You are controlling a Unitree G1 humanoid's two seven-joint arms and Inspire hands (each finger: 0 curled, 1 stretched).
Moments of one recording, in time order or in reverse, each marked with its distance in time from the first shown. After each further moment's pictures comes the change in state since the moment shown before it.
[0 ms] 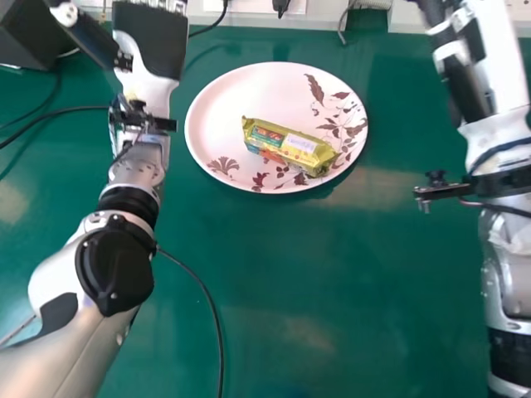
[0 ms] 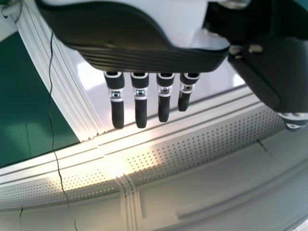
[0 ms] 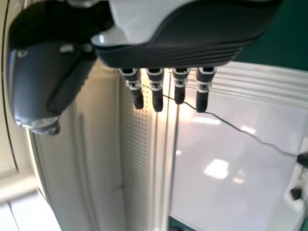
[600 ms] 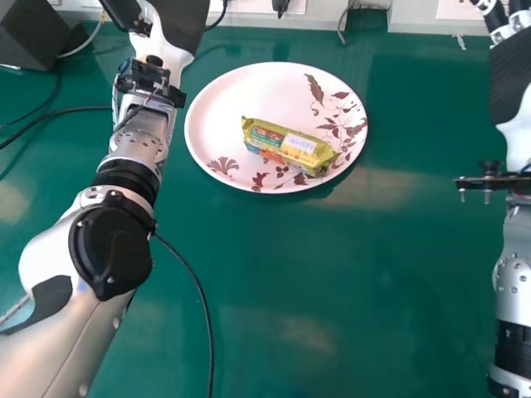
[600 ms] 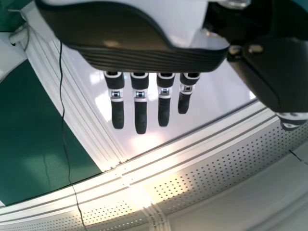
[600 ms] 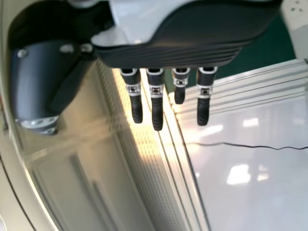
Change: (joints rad) left arm -0.067 0.005 -0.039 0.030 0.094 0.037 0.199; right arm -0.017 0.034 -0.146 0.092 0.366 0.073 0.098
